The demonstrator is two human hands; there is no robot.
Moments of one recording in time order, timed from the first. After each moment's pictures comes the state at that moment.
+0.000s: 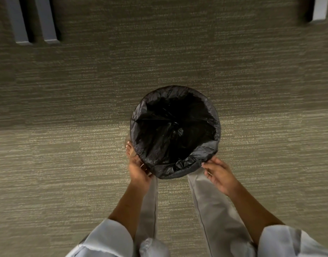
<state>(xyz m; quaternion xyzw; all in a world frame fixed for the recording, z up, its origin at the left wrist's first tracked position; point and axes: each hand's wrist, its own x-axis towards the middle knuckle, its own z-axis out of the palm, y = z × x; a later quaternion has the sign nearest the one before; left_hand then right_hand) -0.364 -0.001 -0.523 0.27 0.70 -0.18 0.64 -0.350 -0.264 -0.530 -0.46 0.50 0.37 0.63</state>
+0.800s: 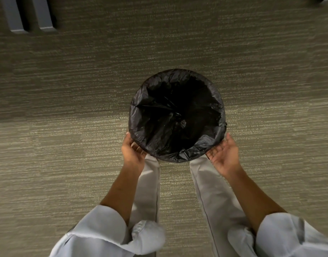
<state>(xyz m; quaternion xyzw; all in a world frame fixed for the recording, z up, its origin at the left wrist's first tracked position) -0.350 0.027 -0.544 0.30 0.65 -0.12 0.69 -0.332 -0.260 -0.543 -0.38 0.58 0.22 0.69</state>
